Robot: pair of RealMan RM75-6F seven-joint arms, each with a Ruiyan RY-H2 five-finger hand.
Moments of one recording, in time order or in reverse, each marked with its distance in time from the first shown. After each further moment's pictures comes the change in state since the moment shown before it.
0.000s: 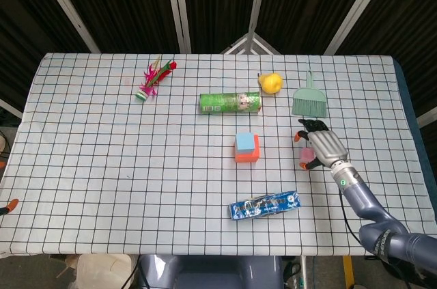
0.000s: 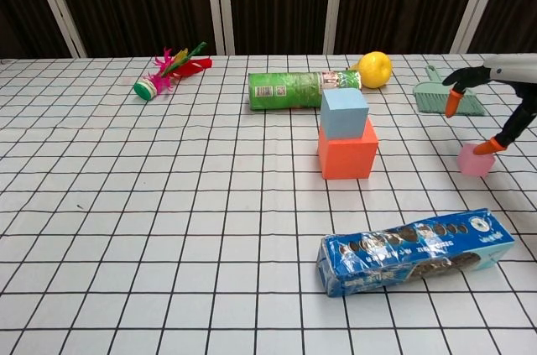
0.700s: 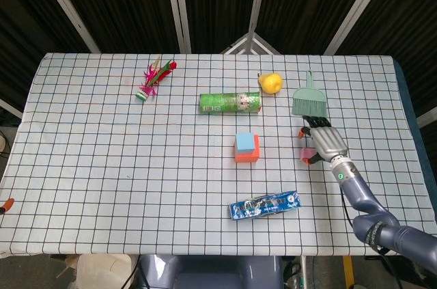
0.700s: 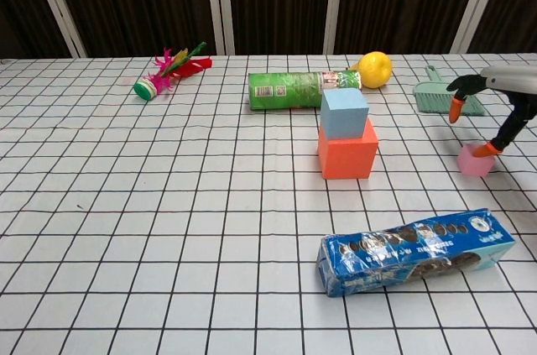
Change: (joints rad) left arm 0.010 0.000 -0.009 -0.010 -0.009 0.020 0.016; right arm 0.003 -0.096 0.022 0.166 0.019 -0.041 -0.038
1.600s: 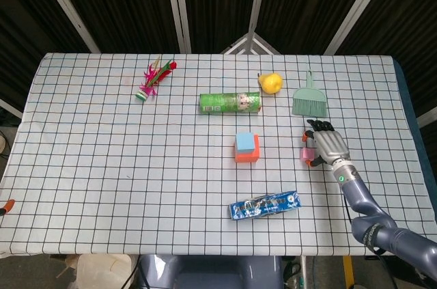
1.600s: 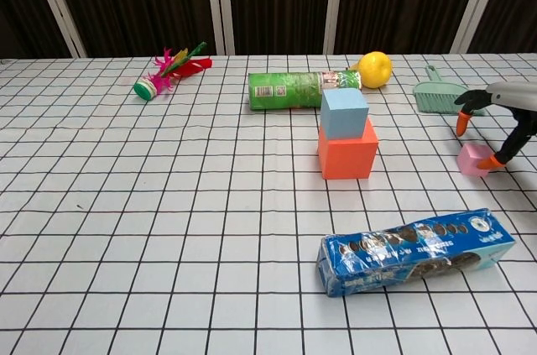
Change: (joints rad) left arm 0.002 -0.002 0.003 -0.004 0.006 0.003 0.022; right arm -0.031 -0.071 0.009 0.105 -0.019 -0.023 0.031
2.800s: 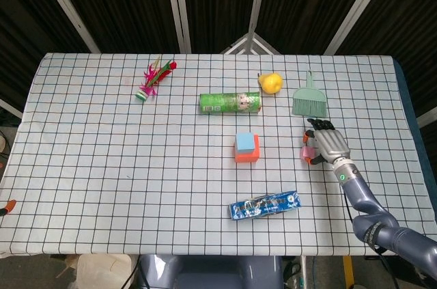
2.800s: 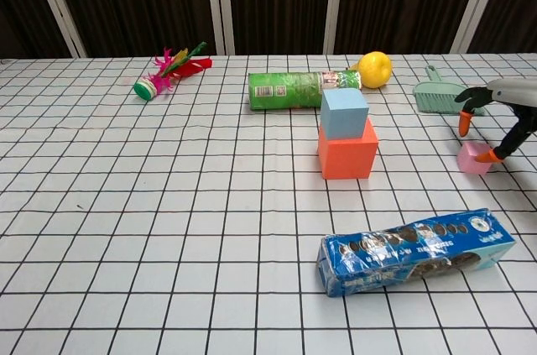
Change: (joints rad) left arm -0.003 0.002 0.001 -0.005 -0.004 -0.010 0.007; right arm -0.008 0.016 0.024 -0.009 -0.023 -0.018 0.011
